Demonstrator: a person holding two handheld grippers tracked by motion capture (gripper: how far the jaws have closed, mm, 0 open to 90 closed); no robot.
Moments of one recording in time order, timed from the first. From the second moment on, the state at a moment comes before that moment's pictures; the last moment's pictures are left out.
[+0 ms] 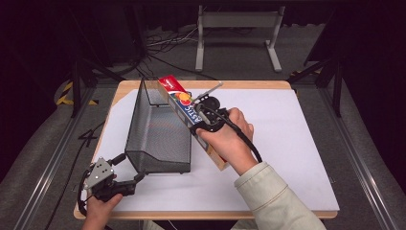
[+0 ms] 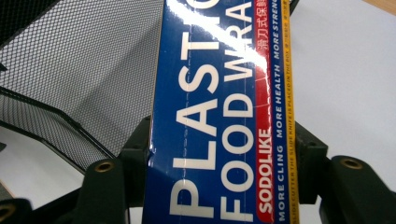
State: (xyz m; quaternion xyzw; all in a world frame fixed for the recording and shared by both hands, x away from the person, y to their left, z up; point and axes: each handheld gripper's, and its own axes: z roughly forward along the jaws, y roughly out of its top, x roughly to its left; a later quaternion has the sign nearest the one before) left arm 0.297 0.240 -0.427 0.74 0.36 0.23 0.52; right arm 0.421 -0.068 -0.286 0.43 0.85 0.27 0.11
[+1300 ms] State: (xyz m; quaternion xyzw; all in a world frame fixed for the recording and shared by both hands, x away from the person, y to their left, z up) left arm 0.298 0.240 -0.427 0.74 0.35 0.23 0.52; right arm 0.450 0.002 -0.324 0.49 0.84 0.21 0.08
